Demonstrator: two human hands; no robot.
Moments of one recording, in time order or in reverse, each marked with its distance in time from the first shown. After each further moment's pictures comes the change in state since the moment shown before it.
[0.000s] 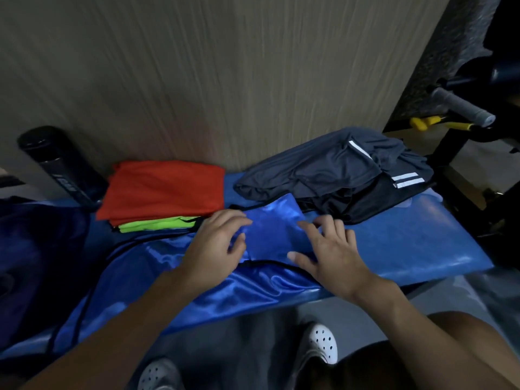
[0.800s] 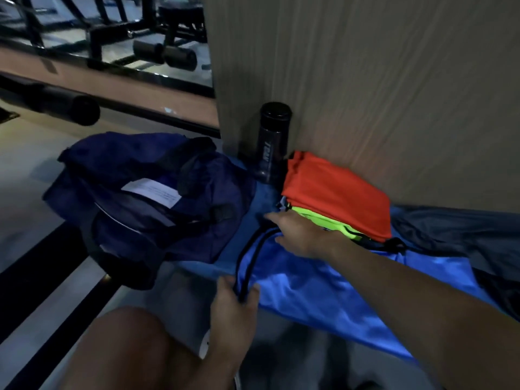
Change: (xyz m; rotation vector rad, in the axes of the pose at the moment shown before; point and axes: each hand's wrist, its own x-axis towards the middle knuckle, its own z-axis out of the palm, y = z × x) left_hand -0.212 -0.052 -0.077 -0.559 0.545 -1.348; right_hand 0.131 -0.322 0.081 -0.005 -0.537 -0.648
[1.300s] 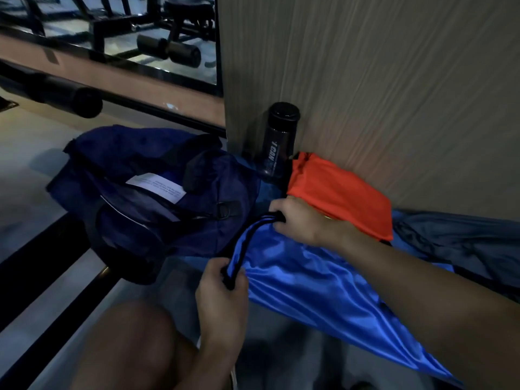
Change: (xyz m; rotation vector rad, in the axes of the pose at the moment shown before) left_hand -0.008 0.025 -0.027 -0.146 0.144 0.156; right_hand -0.002 -0.020 -0.029 0.088 0.124 -0.112
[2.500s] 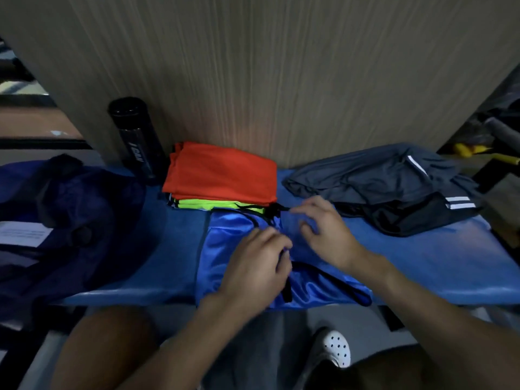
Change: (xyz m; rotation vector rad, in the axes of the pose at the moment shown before) left_hand -0.065 0.049 0.168 0.518 -0.665 1.087; right_hand -0.232 0.132 -0.001 0.157 0.594 0.344
